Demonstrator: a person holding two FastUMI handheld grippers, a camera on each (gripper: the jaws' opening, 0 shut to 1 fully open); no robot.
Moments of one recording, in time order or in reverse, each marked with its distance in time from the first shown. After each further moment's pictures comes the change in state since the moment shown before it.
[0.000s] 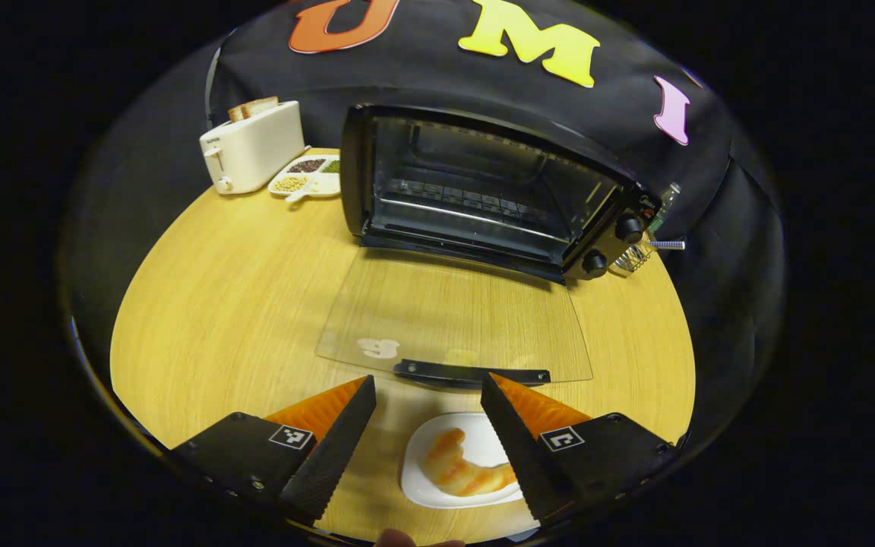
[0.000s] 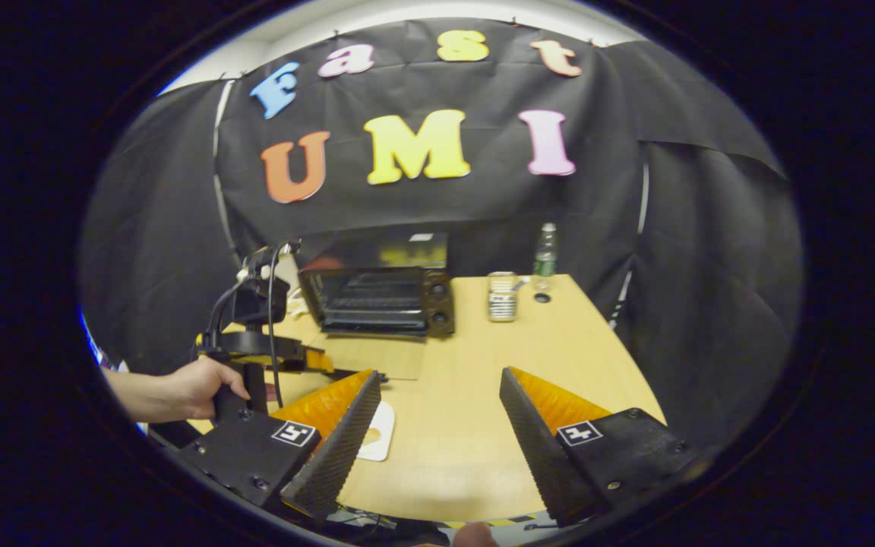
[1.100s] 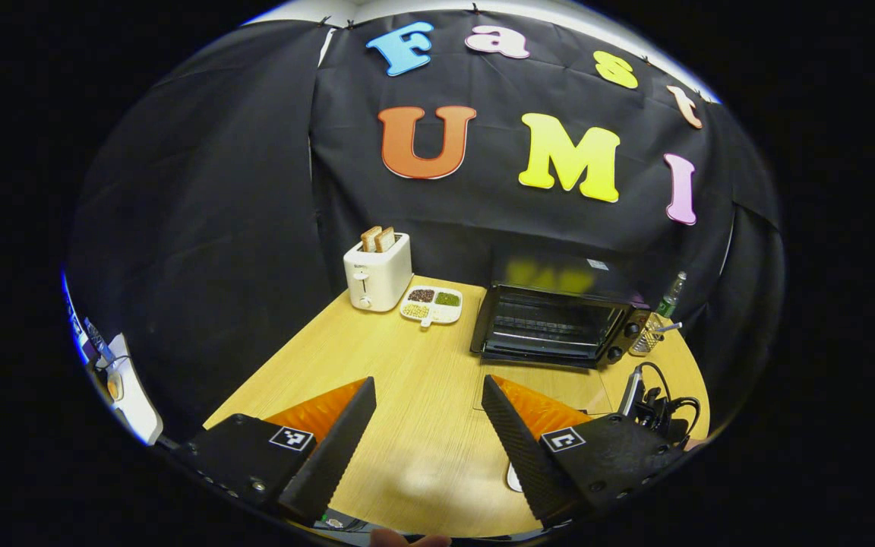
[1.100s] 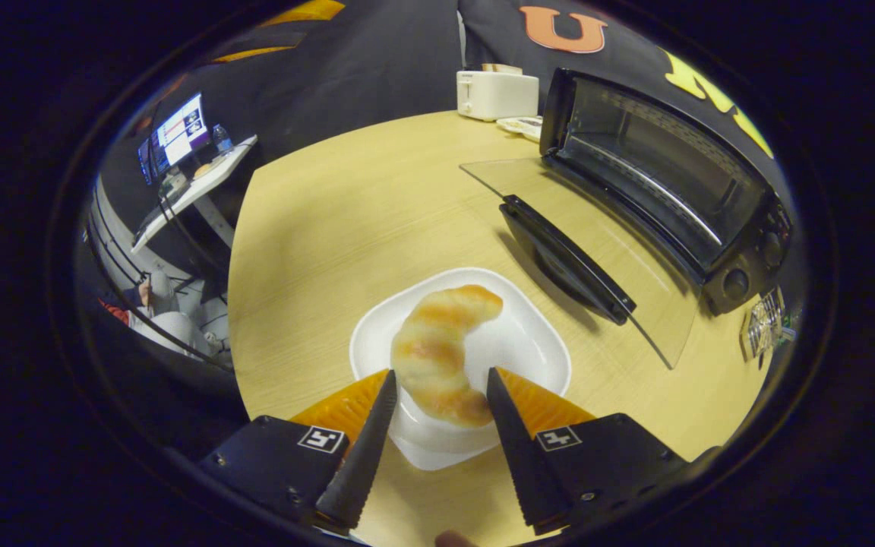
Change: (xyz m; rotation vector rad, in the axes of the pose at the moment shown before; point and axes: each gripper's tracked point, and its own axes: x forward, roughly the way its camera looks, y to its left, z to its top) left arm -0.180 0.098 0.065 -0.004 -0.406 0.213; right arm 0.165 0.105 -0.180 -0.639 0.507 0.619
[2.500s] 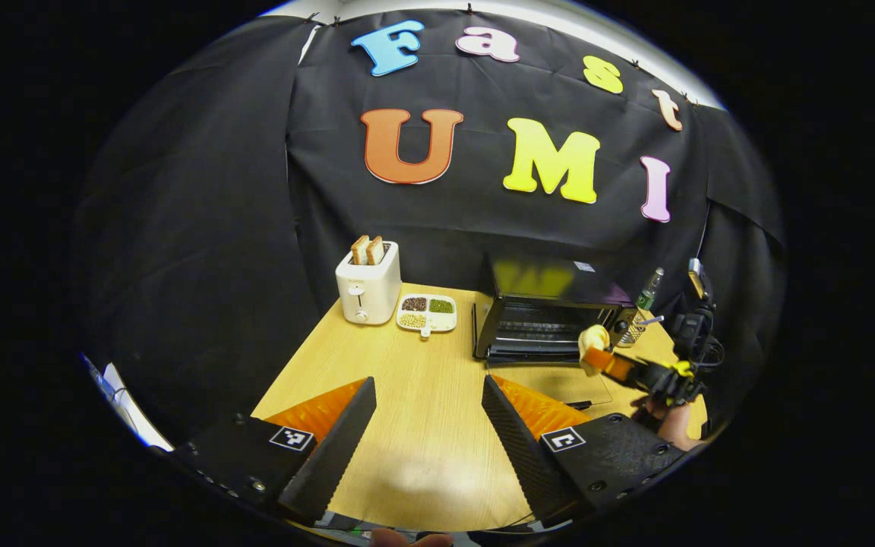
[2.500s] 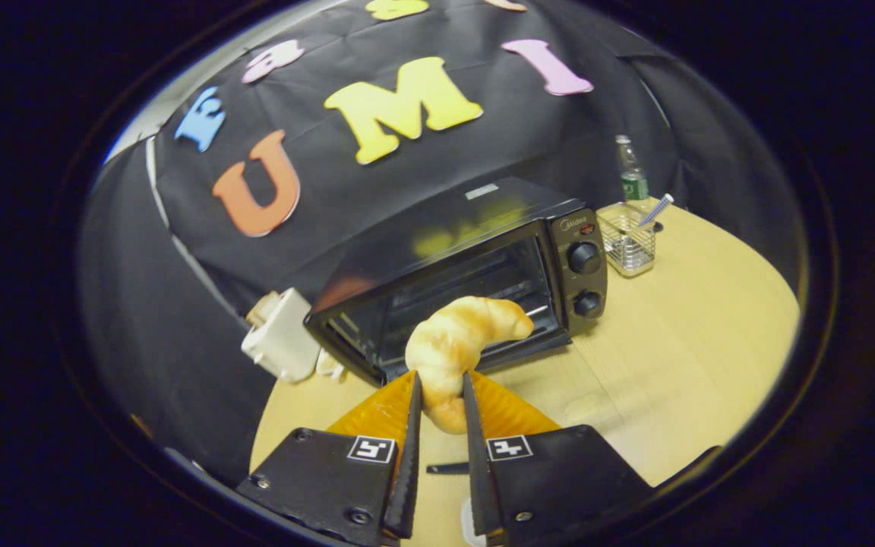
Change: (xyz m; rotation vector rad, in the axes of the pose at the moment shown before) left arm -0.002 0.054 0.029 0.076 0.018 -0.150; right arm -0.059 -0.146 0.199 1.098 -0.712 -0.515
